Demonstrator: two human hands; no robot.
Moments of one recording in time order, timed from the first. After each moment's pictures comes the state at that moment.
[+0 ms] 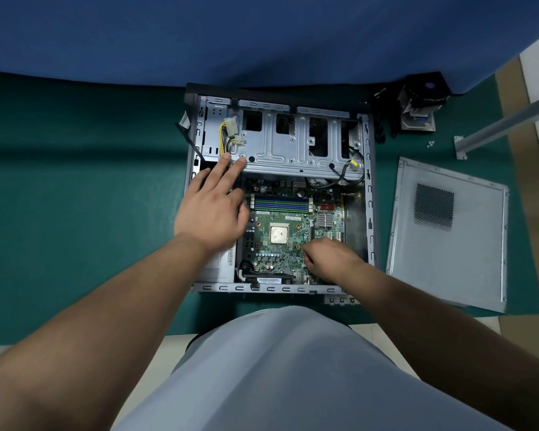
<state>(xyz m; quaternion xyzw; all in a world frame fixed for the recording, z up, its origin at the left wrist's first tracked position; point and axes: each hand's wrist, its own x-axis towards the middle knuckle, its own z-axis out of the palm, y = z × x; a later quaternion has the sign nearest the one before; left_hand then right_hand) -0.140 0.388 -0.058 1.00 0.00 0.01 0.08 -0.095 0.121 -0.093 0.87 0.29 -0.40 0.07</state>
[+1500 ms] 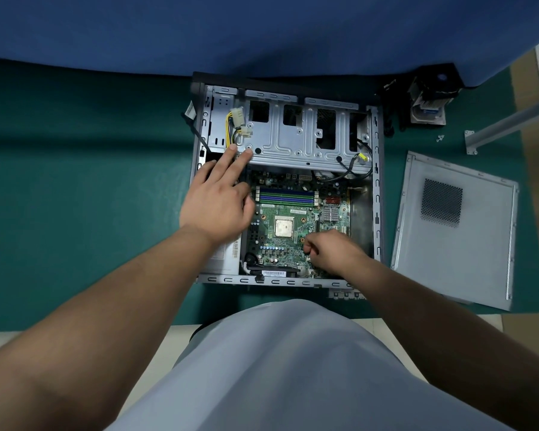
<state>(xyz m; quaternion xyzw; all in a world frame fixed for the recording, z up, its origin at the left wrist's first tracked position) -0.140 0.389 -0.060 1.00 -0.01 0.01 0.09 -0.093 0.125 -0.085 0.88 0.22 -0.42 0.00</state>
